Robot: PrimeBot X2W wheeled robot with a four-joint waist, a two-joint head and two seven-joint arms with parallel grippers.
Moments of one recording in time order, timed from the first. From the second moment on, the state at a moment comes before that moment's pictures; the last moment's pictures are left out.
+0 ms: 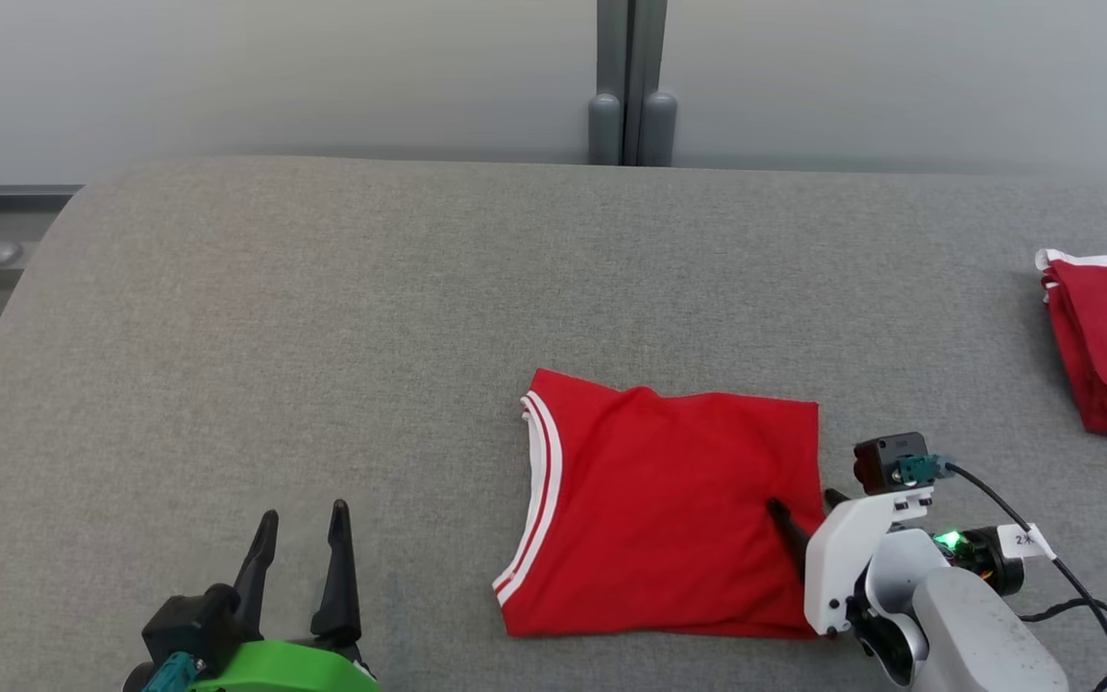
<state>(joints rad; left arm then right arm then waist) 0.02 0.05 -0.13 0.27 -0.37 -0.10 -0.26 -0.34 -0.05 0.13 0.66 0.23 0.13 0.19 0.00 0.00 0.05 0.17</state>
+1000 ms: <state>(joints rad) -0.11 0.05 -0.18 0.20 -0.32 -0.11 -0.26 -0.63 -0.16 0.08 0.64 0.15 0.13 0.18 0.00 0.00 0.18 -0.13</state>
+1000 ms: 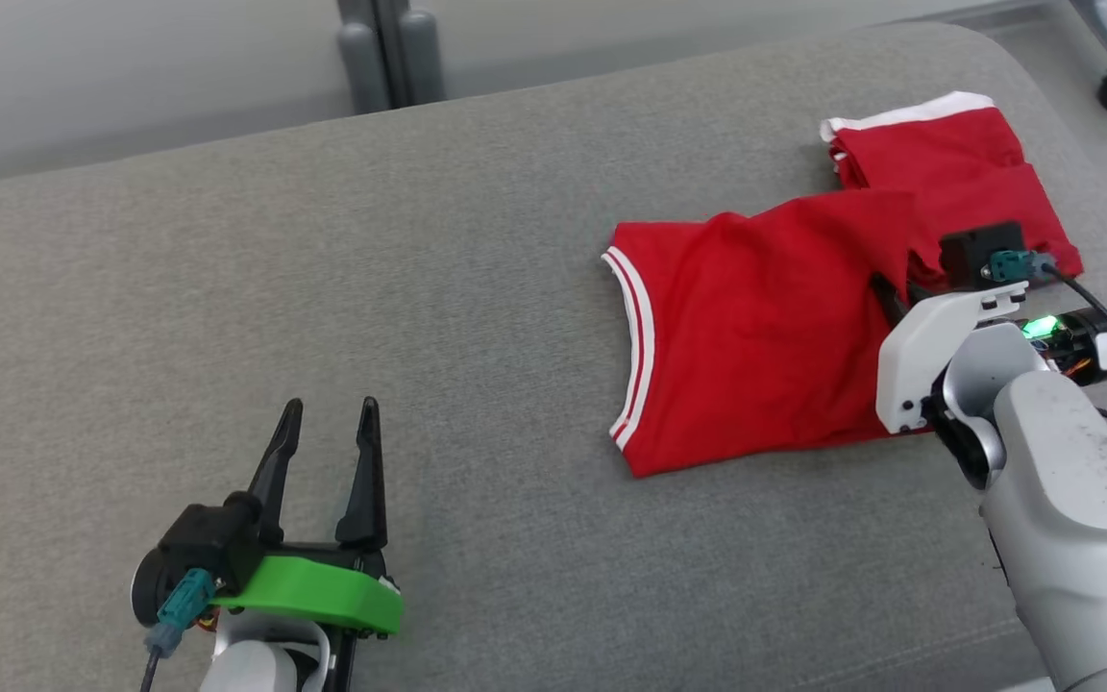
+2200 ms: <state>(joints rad) -0.19 0.06 -0.21 0.20 -0.31 -0.13 -0.26 -1.00 -0.50 0.05 0.67 0.09 0.13 0.43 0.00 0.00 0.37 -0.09</state>
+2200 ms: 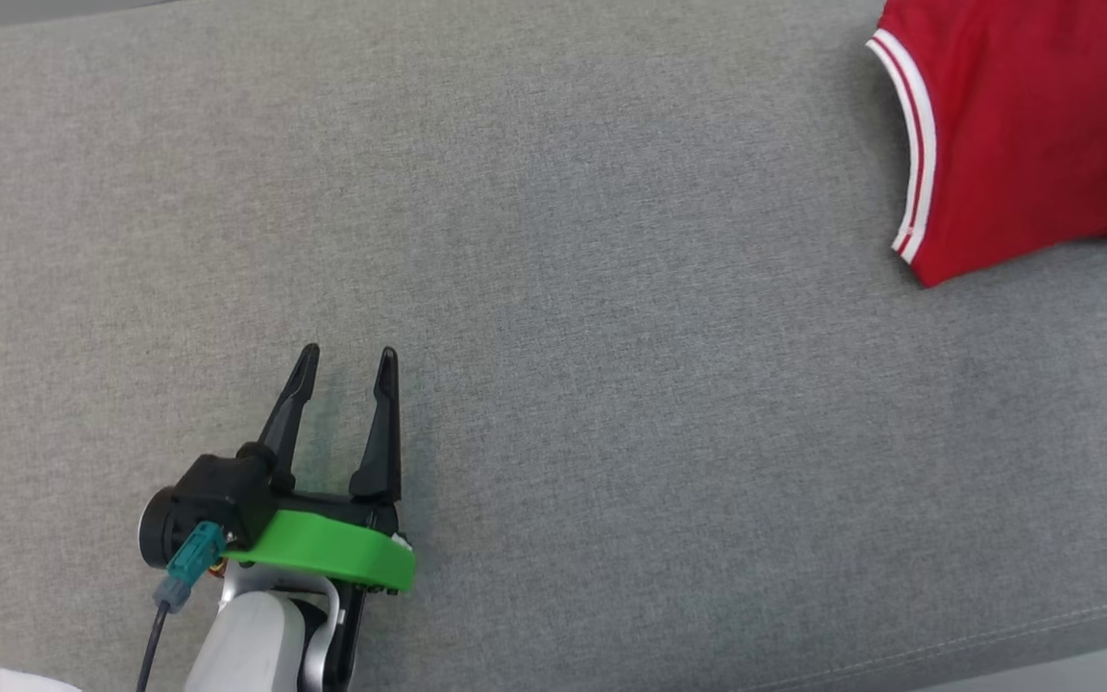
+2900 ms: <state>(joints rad) -0.22 0.08 -0.22 0.21 -0.30 -0.13 -0.26 -0.98 -0.38 -0.15 0.81 -0.04 0.13 0.18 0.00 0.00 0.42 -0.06</state>
